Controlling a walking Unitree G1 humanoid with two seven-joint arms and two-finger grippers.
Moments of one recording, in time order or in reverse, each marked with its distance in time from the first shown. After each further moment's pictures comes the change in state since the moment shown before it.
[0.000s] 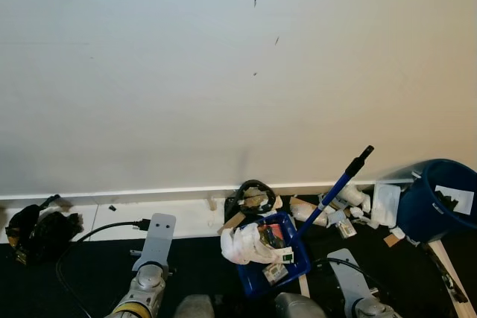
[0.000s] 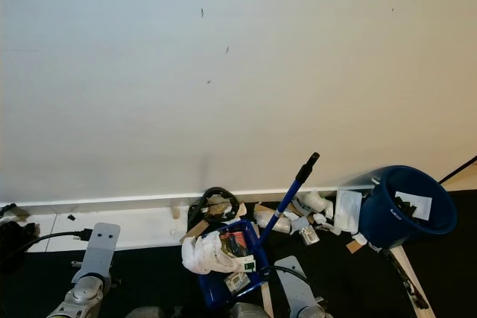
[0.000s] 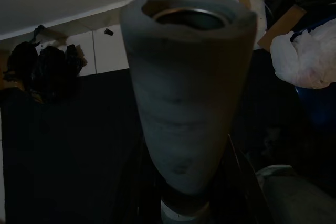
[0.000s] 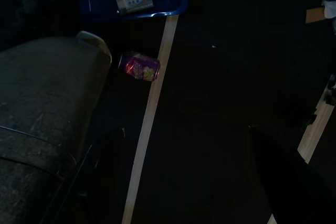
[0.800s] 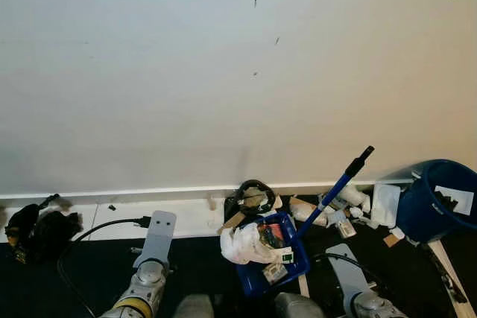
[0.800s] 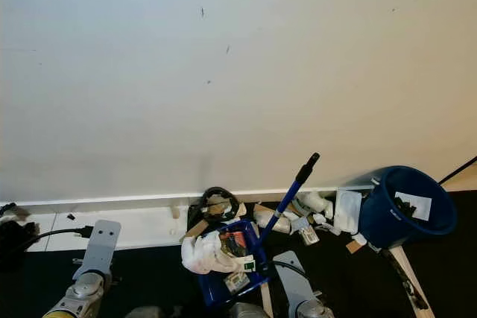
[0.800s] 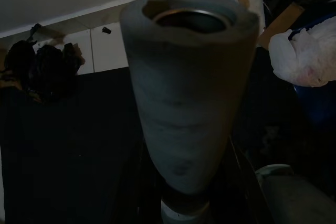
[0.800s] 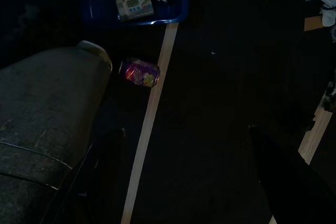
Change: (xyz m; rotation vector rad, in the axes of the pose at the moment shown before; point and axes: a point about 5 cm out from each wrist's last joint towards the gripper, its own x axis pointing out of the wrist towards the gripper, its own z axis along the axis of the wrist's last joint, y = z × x) left arm 0.002 0.000 0.005 0.003 0.004 -0.009; right arm 0.000 -0.002 0.008 -0.001 -0.015 0.001
